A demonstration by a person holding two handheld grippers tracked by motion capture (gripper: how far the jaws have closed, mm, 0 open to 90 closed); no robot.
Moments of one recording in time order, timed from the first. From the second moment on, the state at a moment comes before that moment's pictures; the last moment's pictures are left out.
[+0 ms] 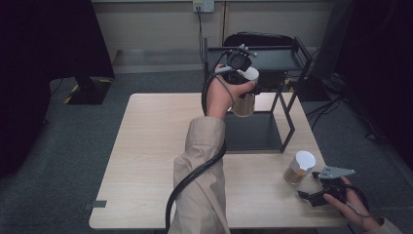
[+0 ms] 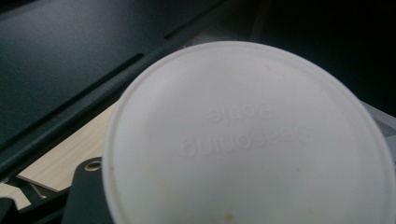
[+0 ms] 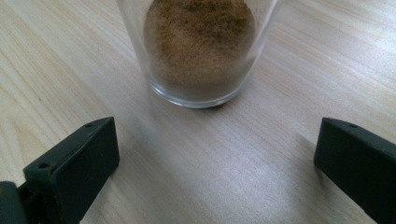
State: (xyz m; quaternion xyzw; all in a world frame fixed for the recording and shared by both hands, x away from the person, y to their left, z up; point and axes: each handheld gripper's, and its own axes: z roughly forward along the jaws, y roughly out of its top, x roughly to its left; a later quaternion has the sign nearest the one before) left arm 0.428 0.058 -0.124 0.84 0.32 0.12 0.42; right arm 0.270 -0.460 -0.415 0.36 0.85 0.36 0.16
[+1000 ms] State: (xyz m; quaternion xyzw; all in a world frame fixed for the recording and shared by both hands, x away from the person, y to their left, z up) left arm 0.442 0.064 -0.063 0.83 0.34 0.15 0.43; right arm 0.270 -0.460 -0.415 0.36 0.85 0.36 0.16
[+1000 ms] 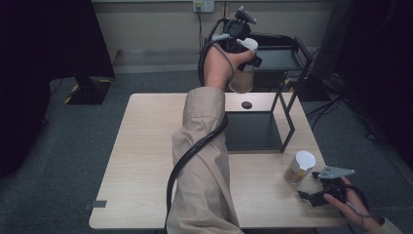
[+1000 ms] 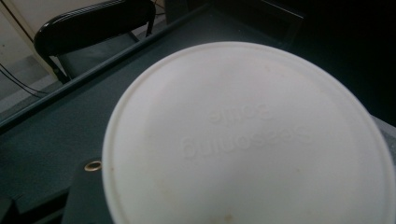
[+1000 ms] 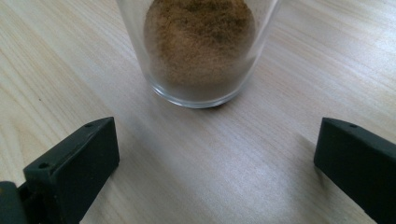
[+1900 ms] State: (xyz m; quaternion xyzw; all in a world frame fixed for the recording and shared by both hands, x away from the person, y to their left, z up) left arm 0.469 0.051 -0.023 0.82 0.35 0.17 0.42; right arm 0.270 -0.460 -0.415 0.36 0.85 0.36 0.16
